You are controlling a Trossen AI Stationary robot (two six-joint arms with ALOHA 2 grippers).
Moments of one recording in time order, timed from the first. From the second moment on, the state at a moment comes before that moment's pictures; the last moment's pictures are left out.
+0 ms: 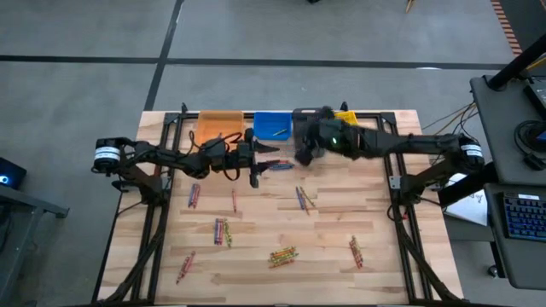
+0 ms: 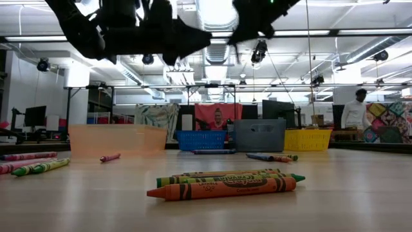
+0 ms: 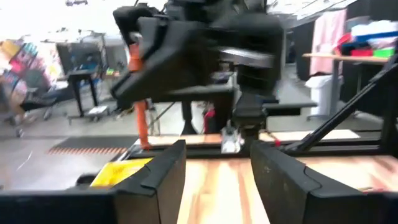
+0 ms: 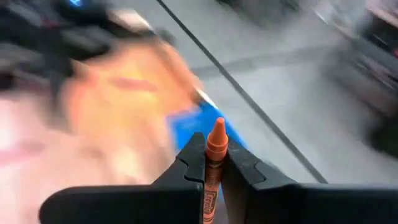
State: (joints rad) left arm 0.20 1.52 0.64 0.98 0.08 0.07; right arm -0.20 1.40 1.20 -0.30 0.44 -0.02
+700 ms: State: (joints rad) left arm 0.41 1.48 0.64 0.95 0.09 0.12; right arm -0.87 1.79 1.44 -1.06 0.16 0.18
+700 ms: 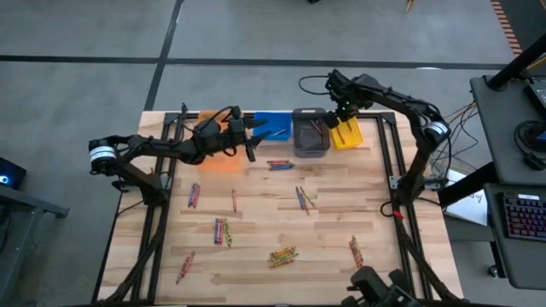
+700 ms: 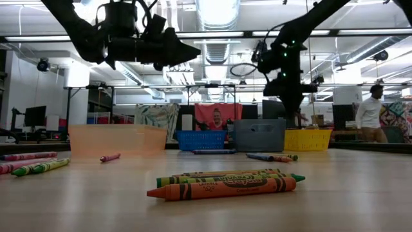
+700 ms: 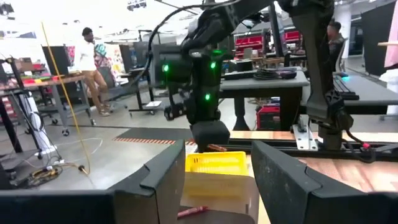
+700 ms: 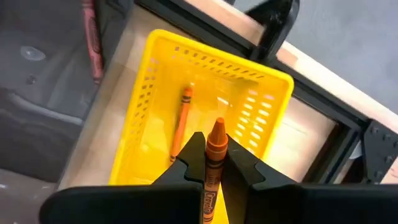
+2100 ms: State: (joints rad) left arm 0.64 1.16 0.69 0.46 0.21 0.20; right arm -0.88 1.79 1.33 -0.86 0.16 0.11
